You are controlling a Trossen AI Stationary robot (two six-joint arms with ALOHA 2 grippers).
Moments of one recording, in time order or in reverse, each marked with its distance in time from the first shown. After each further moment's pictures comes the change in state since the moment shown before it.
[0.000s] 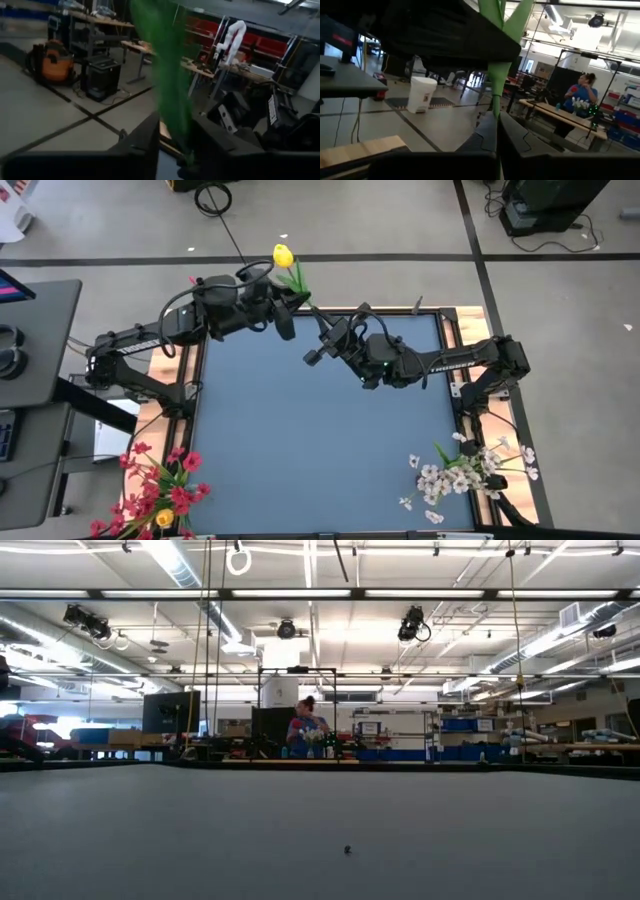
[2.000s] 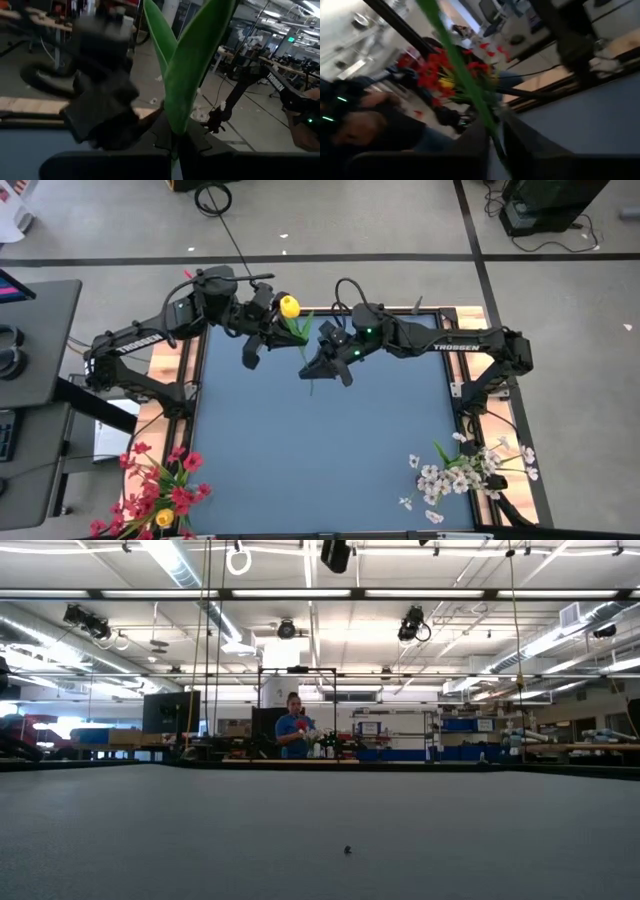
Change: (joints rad) left arm 0.095 -0.013 -0.001 -0.063 0.890 0.047; right arm -0.219 -0.049 0.001 -0.456 -1.500 1.118
